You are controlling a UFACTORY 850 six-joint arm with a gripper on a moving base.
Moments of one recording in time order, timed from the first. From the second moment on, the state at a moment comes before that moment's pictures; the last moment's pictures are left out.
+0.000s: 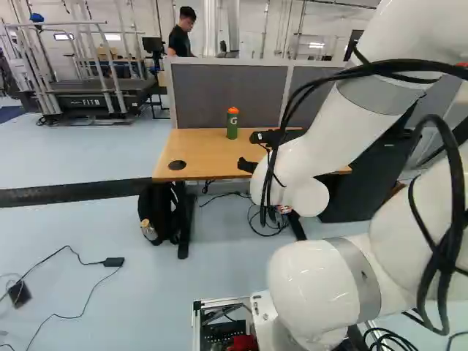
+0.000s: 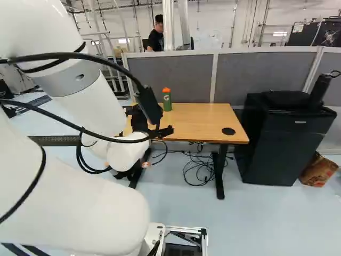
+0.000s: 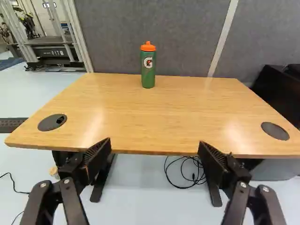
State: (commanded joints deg) arm 0.0 16.0 -5.0 0.0 50.0 0.0
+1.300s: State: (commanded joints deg) arm 0.0 16.0 -5.0 0.0 50.0 0.0
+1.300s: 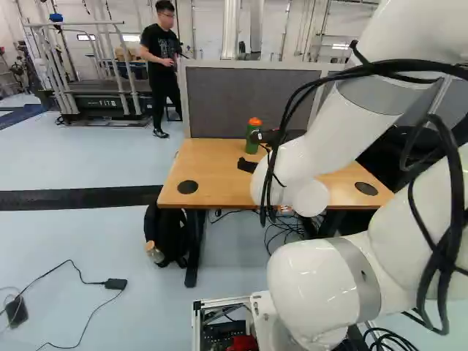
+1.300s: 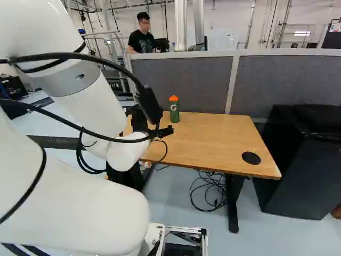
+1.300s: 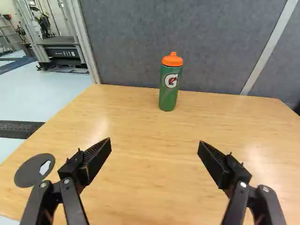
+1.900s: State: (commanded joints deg) arm 0.0 4.8 -15.1 0.0 50.0 0.0
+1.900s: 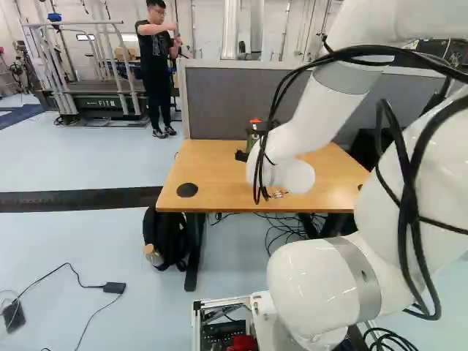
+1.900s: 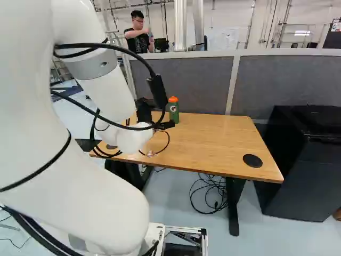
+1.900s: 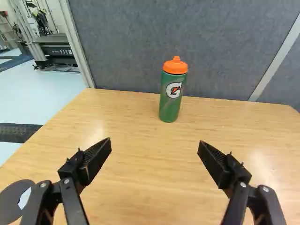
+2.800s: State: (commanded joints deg) arm 0.0 -14.0 -29.8 0.0 56.4 0.0
